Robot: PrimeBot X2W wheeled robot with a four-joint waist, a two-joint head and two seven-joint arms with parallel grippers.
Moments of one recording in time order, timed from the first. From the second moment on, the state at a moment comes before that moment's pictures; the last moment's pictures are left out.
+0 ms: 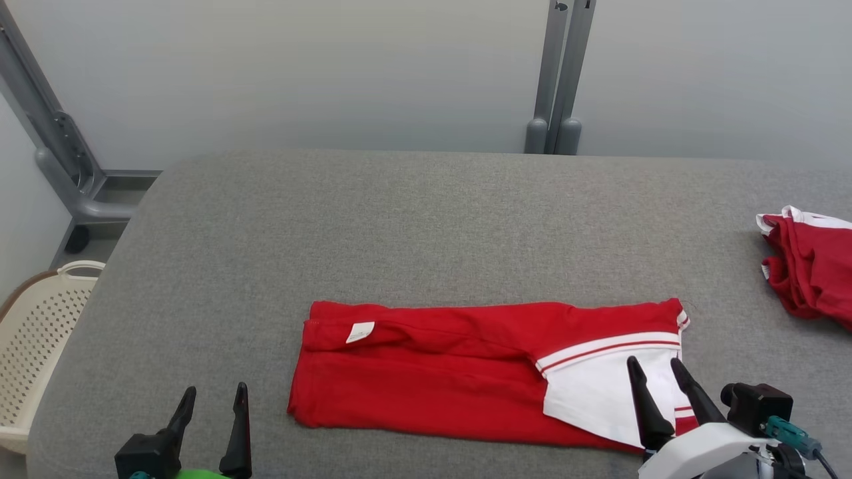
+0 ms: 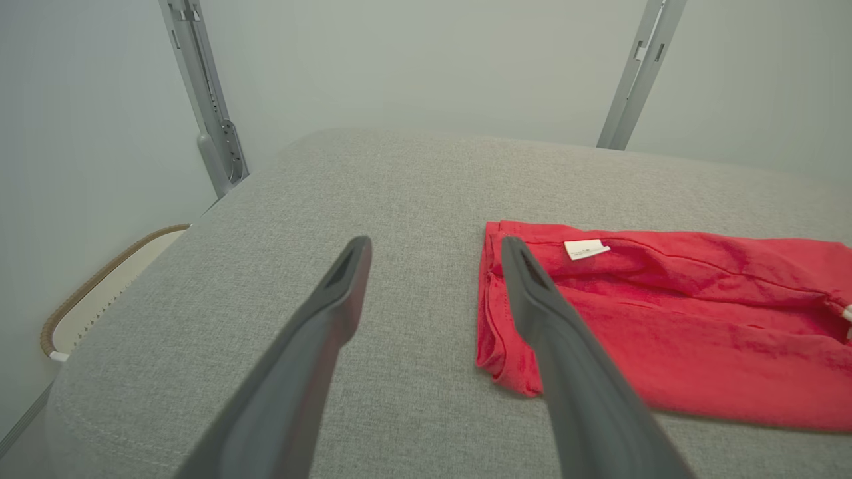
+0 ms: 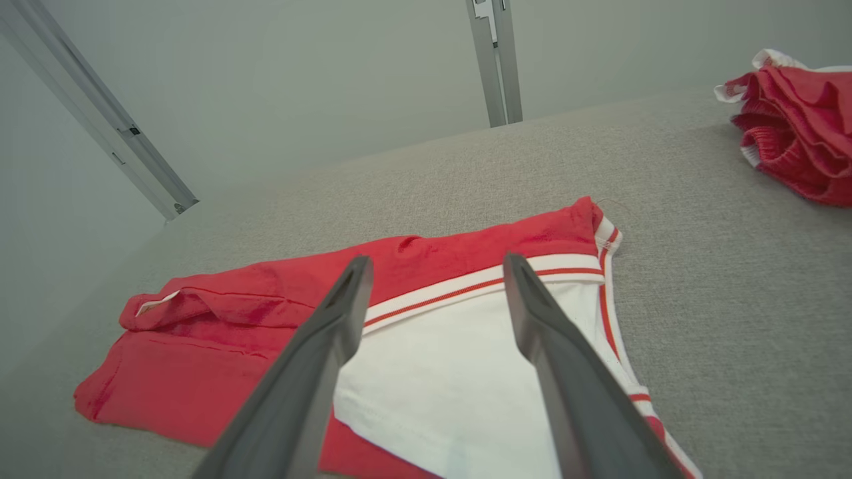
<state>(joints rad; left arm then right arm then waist) 0.05 0.31 -0.32 0.26 -0.50 0.11 -0.26 0.06 -0.06 0.03 0.23 0.35 0.13 -0.14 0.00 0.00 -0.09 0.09</state>
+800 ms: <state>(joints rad) 0.05 0.30 -0.32 0.26 -0.51 0.12 -0.26 -0.02 -0.07 -0.04 0.24 0.31 0.13 0.18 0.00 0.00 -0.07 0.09</state>
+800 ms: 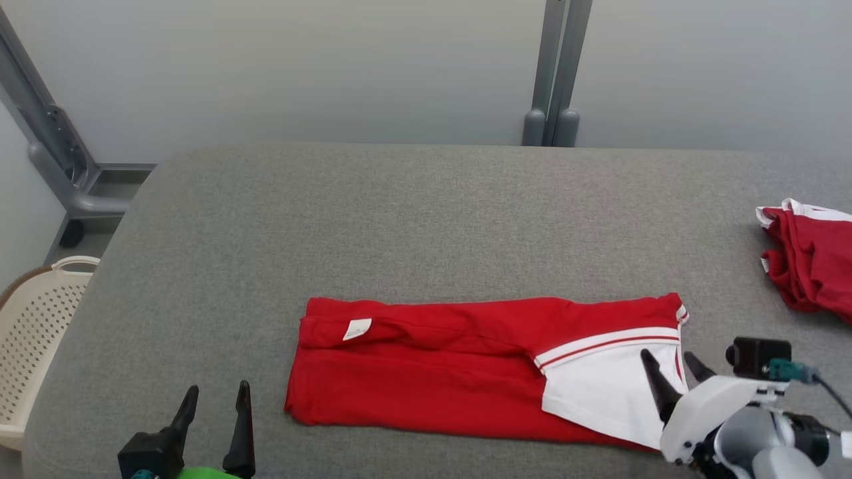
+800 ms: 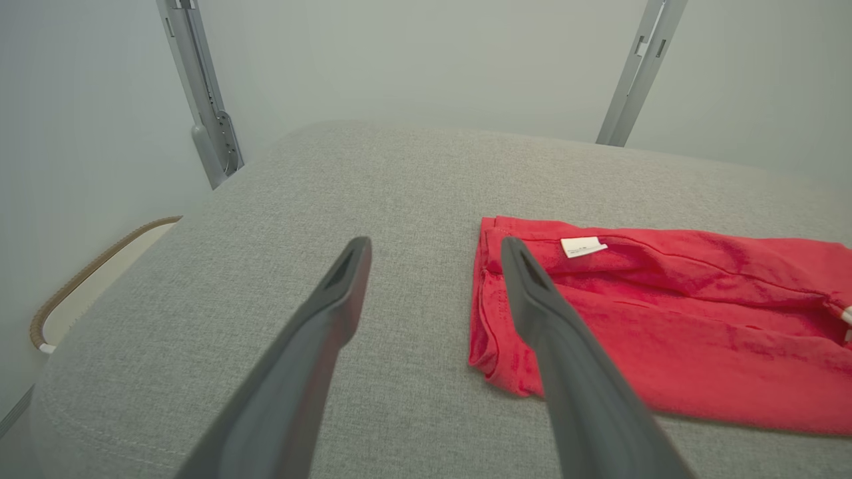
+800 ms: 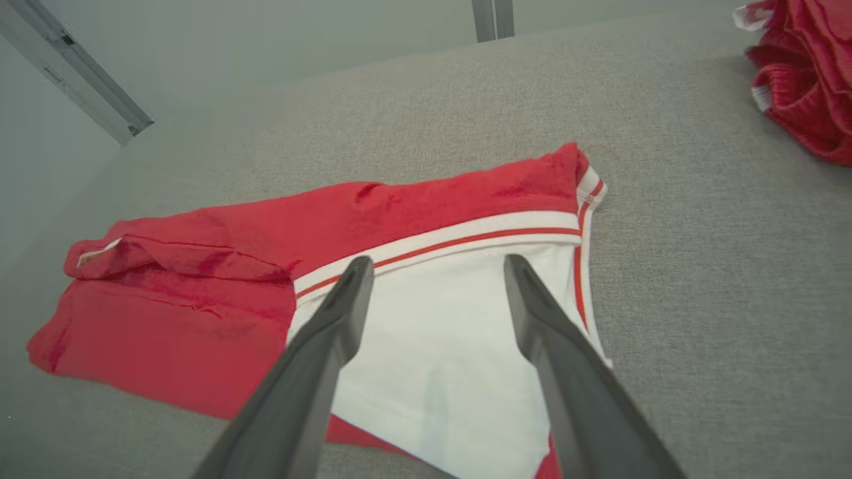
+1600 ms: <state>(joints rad) -0.03 0.29 -0.37 0.27 -0.50 0.10 -0.25 -0.26 -0.05 -0.35 0.33 0.00 0.13 0.74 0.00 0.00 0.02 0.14</state>
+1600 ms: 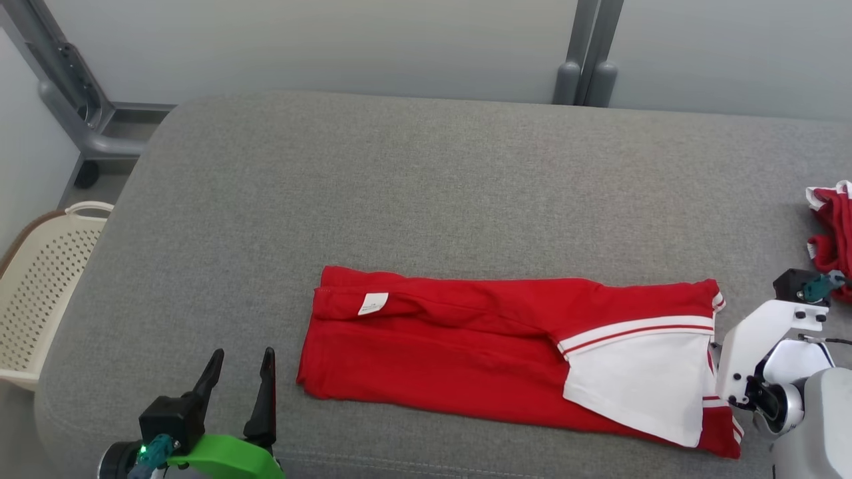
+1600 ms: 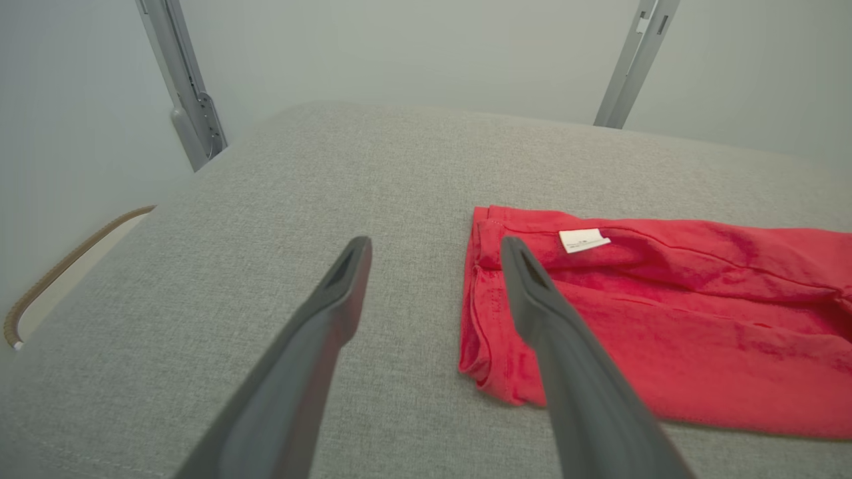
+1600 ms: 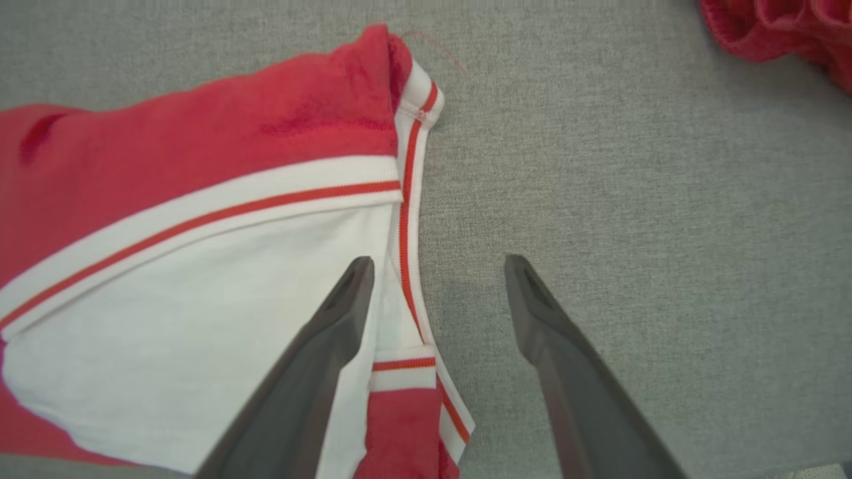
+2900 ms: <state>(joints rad) -0.10 0.29 -0.39 0.30 -0.50 0.08 -0.25 -0.32 -0.08 -0.48 0.34 -0.05 0.13 0.75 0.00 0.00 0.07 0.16</state>
